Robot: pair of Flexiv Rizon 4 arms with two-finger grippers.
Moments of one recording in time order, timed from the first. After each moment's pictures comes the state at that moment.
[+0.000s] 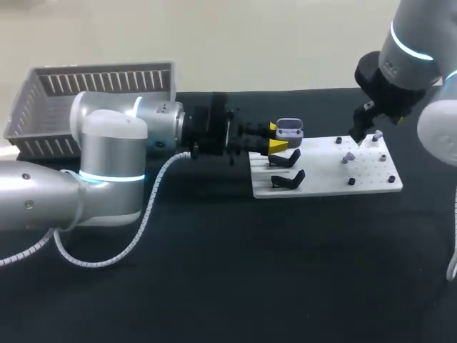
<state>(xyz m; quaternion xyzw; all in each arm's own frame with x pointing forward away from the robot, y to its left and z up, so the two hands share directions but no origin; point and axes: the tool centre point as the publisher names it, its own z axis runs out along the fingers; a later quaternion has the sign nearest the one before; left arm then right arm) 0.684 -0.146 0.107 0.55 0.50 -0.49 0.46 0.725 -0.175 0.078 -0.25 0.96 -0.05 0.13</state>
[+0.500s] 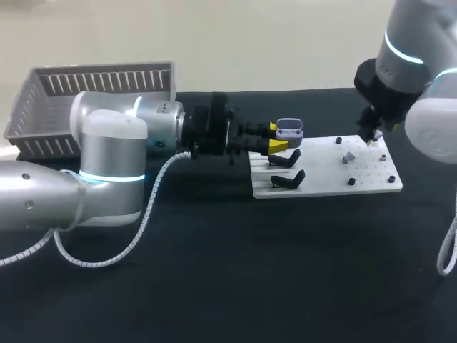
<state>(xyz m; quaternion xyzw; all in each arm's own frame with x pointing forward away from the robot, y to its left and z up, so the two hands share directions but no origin) 0.684 -0.146 0.107 0.55 0.50 -0.49 0.46 0.741 -0.188 0.053 -0.26 0.96 -0.06 0.11</state>
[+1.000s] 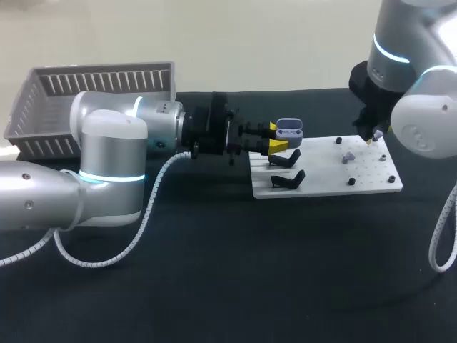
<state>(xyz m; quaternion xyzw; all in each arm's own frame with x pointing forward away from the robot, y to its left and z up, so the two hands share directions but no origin) 0.684 -0.146 0.107 0.55 0.50 -0.49 0.46 0.753 -0.190 0.043 -0.26 0.96 -0.07 0.10</state>
